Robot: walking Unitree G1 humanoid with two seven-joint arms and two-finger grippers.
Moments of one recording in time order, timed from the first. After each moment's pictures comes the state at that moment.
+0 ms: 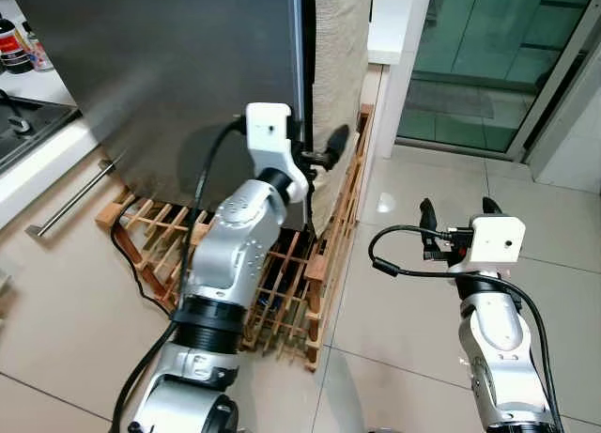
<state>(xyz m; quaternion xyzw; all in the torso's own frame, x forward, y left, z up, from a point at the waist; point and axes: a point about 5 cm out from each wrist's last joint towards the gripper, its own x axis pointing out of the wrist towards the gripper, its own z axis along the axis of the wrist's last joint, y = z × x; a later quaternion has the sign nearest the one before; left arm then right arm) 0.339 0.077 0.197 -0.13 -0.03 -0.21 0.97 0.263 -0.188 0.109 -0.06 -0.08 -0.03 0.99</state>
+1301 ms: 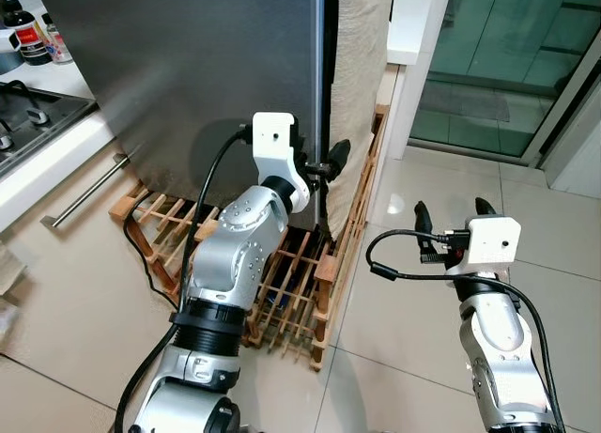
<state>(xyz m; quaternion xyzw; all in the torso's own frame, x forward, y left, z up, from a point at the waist) 0.340 0.050 0.197 -0.14 0.01 -0.25 0.96 0.266 -0.182 0.108 -0.03 -0.07 0.02 1.00</state>
